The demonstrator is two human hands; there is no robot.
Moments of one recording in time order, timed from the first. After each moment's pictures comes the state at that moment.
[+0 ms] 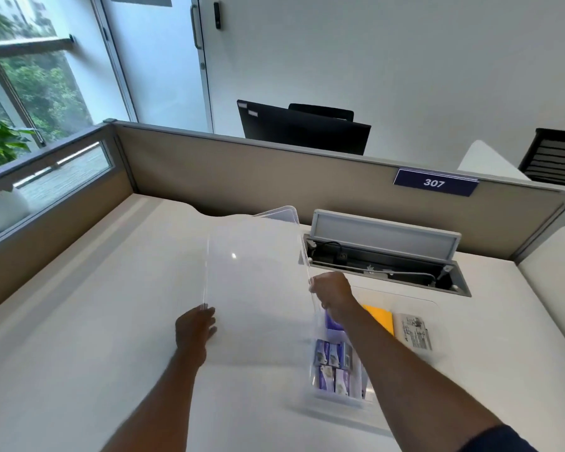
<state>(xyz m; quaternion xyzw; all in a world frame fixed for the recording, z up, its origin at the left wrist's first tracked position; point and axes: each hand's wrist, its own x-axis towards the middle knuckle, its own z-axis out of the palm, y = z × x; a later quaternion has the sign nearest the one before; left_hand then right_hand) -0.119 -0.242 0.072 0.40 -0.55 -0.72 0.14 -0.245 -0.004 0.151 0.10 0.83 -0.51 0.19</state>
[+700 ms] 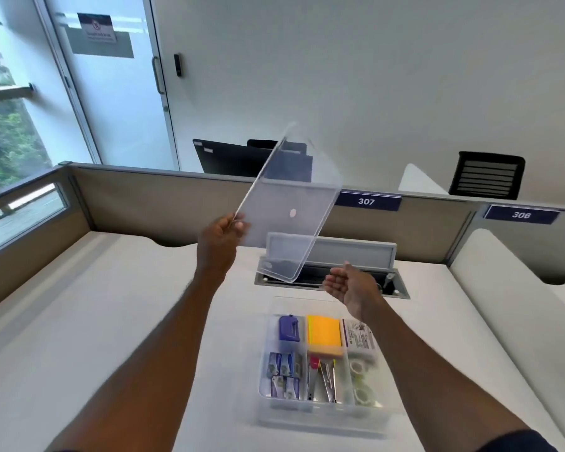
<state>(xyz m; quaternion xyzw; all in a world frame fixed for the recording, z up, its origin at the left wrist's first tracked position) -0.214 -0.117 0.268 0.05 -0.70 -0.67 0.24 -0.254 0.152 0.195 0.16 0.56 -0.80 0.12</state>
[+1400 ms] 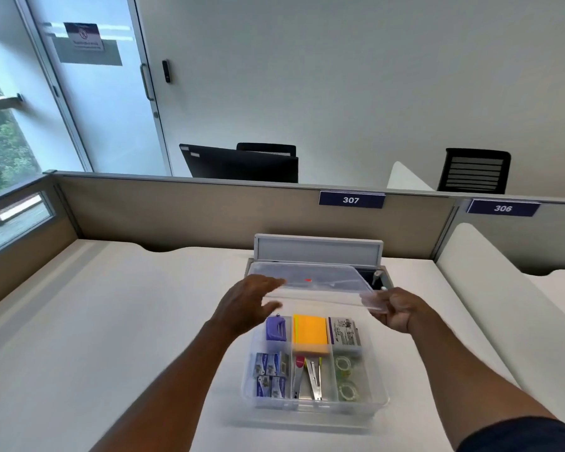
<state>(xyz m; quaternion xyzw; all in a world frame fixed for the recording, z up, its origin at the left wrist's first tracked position) -0.180 -0.054 0.194 -0.19 -0.95 -0.22 0.13 -0.238 0.272 0.191 0.24 0.54 -0.78 0.21</state>
